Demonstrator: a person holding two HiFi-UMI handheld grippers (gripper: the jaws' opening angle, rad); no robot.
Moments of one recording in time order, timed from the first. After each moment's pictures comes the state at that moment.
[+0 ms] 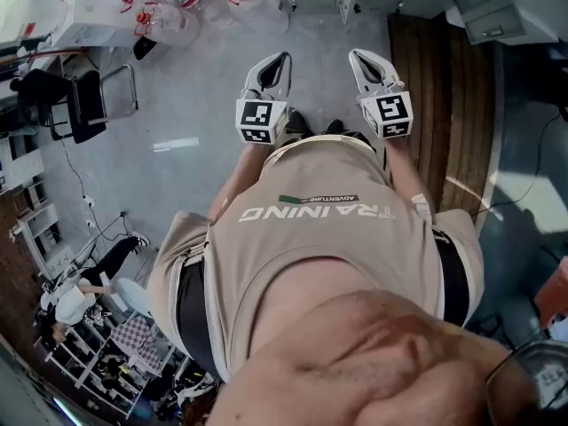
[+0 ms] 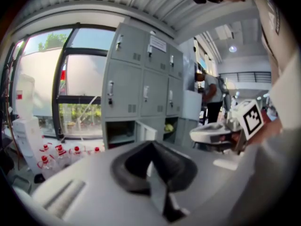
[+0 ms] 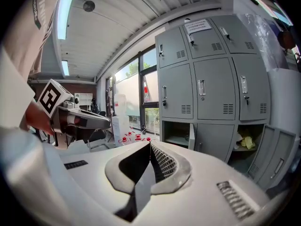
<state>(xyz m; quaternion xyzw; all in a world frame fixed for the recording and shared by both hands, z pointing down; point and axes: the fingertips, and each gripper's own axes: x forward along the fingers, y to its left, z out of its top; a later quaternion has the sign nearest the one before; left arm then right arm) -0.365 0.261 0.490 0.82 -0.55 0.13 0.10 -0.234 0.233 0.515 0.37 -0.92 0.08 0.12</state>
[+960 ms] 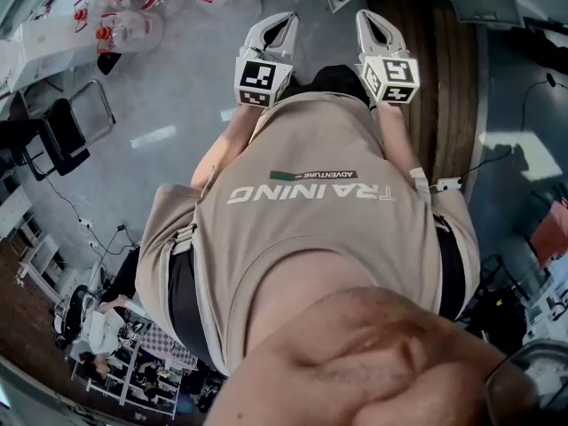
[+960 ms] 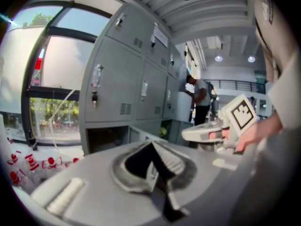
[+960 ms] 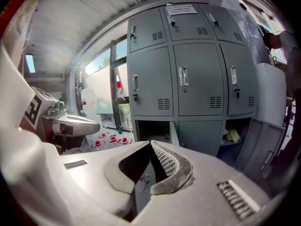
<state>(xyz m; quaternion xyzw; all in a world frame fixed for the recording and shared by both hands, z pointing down) -0.401 0.100 0.505 0.88 -0.45 0.12 0.10 -0.268 0.081 0.530 0.50 -0.84 0.13 0.13</state>
